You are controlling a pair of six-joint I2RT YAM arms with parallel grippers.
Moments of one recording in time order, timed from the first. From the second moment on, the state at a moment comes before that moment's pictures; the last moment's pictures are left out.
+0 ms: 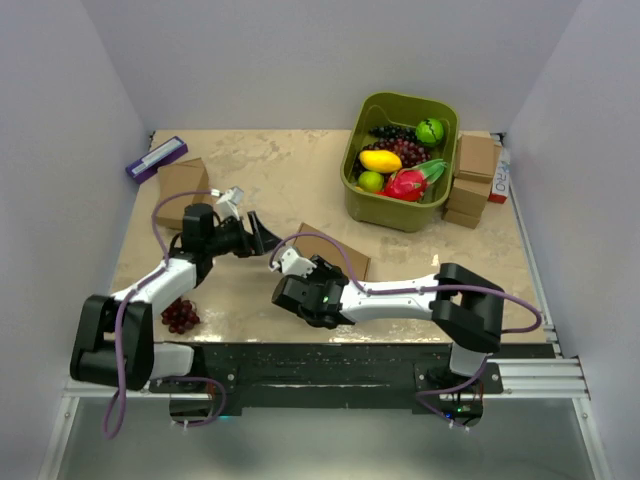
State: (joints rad) left arm -0.17 1.36 0.55 0.25 0.74 -0.55; right arm 1.27 1.81 1.08 -0.37 0.99 0.17
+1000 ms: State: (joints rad) left arm -0.23 1.03 0.67 -0.01 0.68 -0.12; right arm 0.75 1.78 1.53 -1.01 -0.20 -0.16
